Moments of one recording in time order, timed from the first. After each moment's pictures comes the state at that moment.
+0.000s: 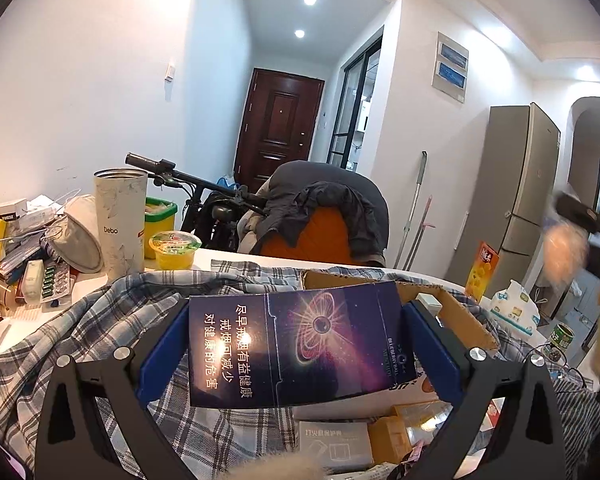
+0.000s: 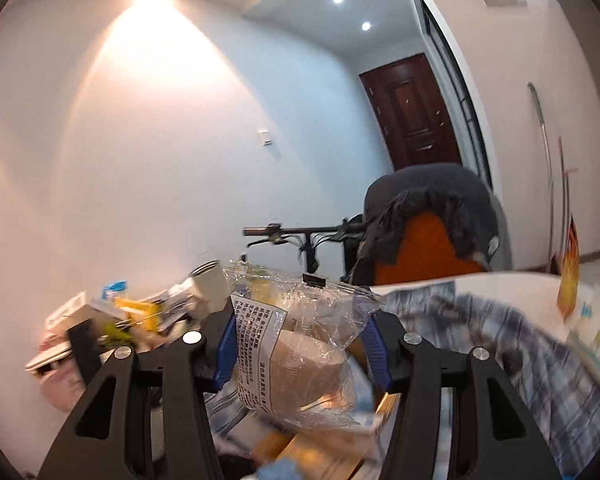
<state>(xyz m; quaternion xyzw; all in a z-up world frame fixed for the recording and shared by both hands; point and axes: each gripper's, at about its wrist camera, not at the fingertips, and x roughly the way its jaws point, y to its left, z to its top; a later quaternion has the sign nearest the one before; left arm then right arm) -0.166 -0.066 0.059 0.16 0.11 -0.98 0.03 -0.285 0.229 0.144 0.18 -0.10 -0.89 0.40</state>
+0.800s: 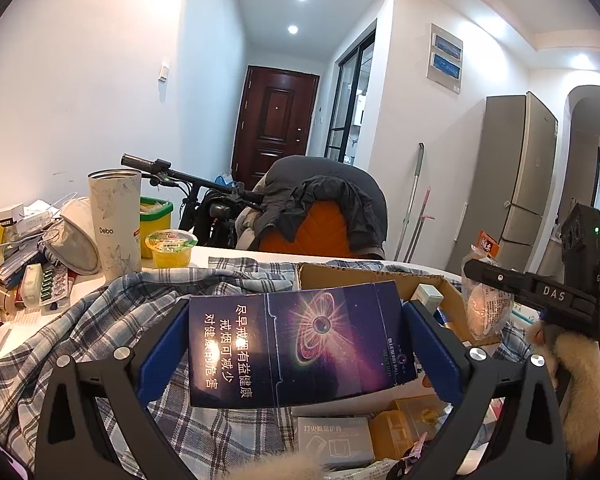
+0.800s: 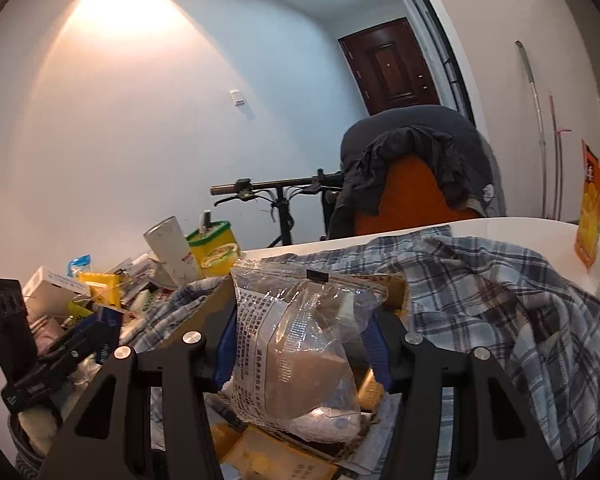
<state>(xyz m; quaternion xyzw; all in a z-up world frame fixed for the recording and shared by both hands) -0.169 -0.054 0.056 0.17 0.09 -0.98 0.03 -0.326 0.200 0.062 0.25 -0.10 -0.88 0.39</state>
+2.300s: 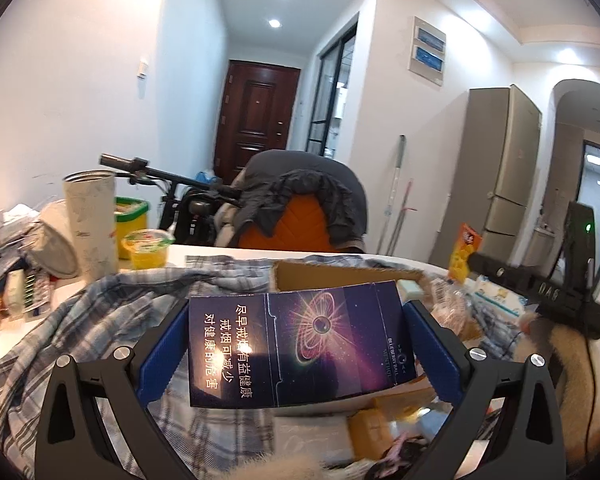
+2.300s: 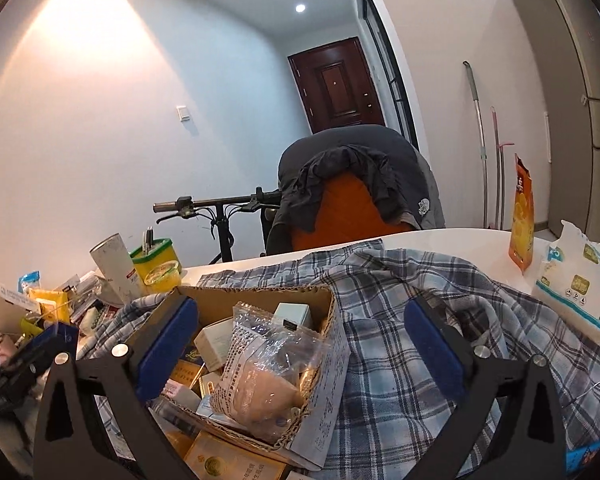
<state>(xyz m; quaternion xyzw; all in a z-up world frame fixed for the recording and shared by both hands) -0.181 -0.045 0.064 0.19 0.09 -0.98 -0.01 -0.320 0.220 0.064 0.23 -0.08 -0.93 0.27</state>
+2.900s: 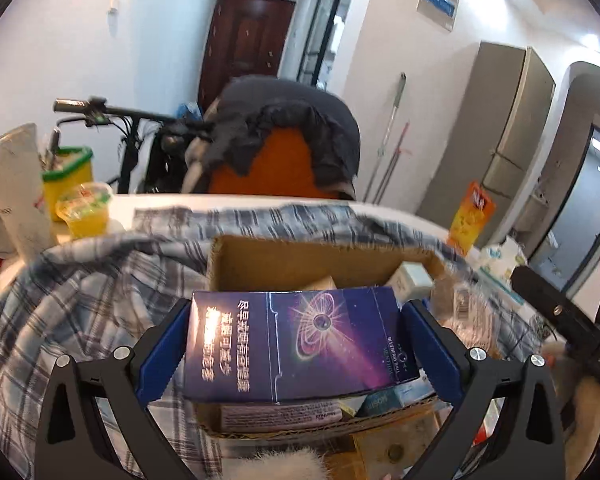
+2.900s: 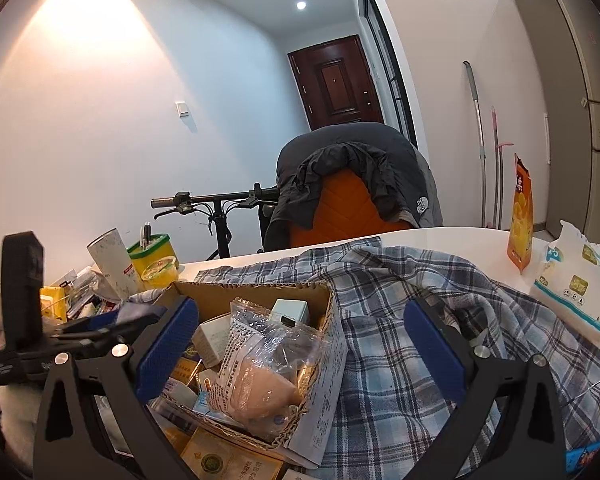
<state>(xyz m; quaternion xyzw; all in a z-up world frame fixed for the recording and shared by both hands) -0.288 -0.023 0.039 0.32 0.10 -0.94 -0.04 -0.320 0.220 0.064 0.24 -0.07 -0.93 0.27</state>
